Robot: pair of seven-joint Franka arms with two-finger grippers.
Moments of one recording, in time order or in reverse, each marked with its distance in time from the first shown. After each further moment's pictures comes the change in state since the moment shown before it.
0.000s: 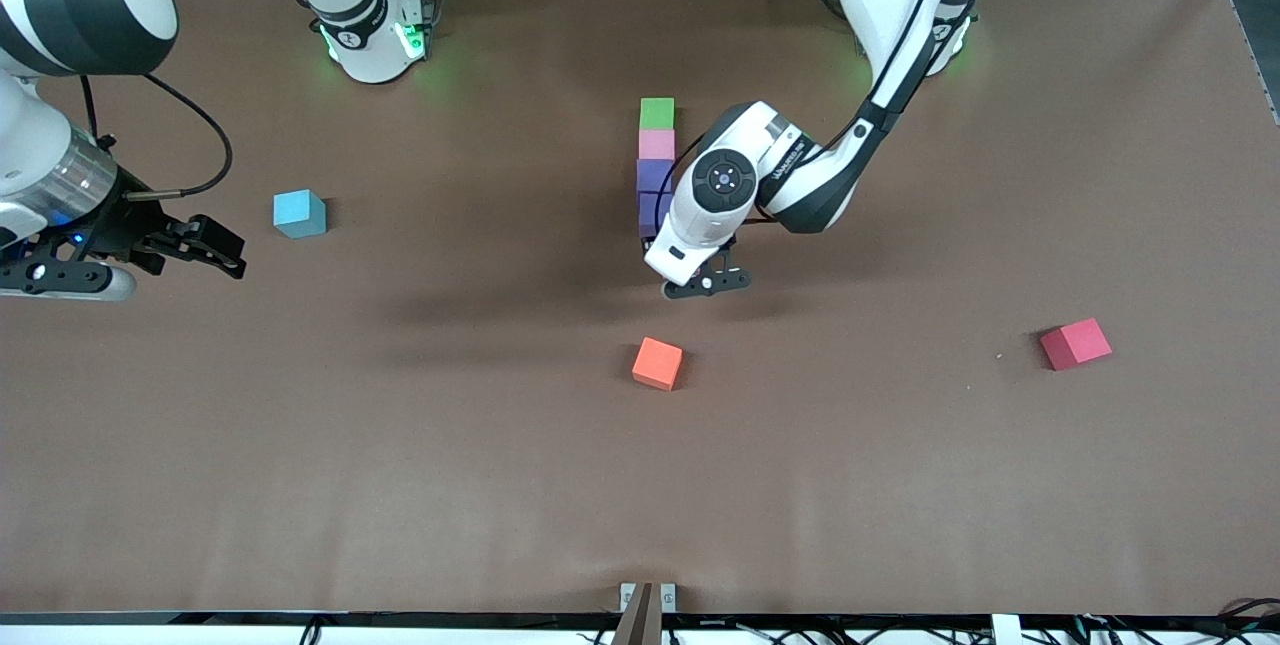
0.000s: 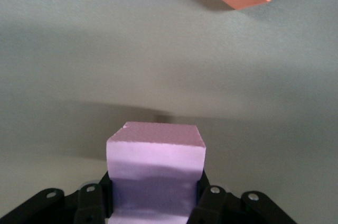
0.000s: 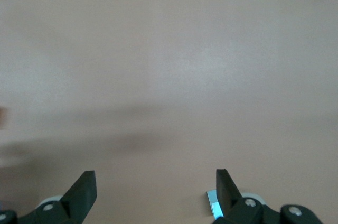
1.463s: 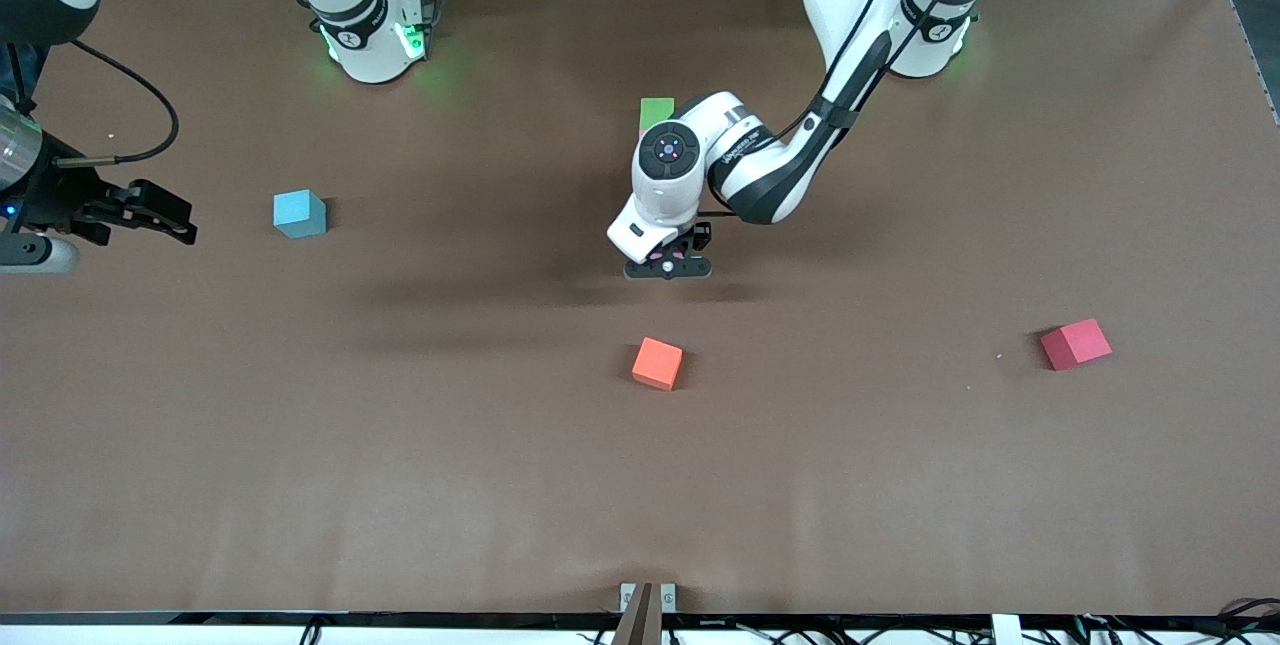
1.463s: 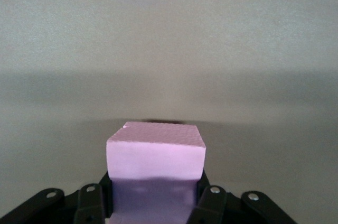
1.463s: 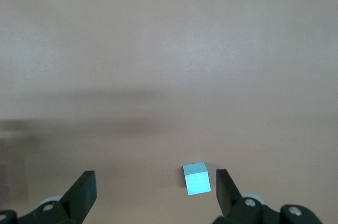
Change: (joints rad) left arm -0.083 0.043 0.008 0.021 0.170 0.023 -0.017; right arm -0.049 -0.010 -0.015 0.088 -0.002 -0.168 -0.134
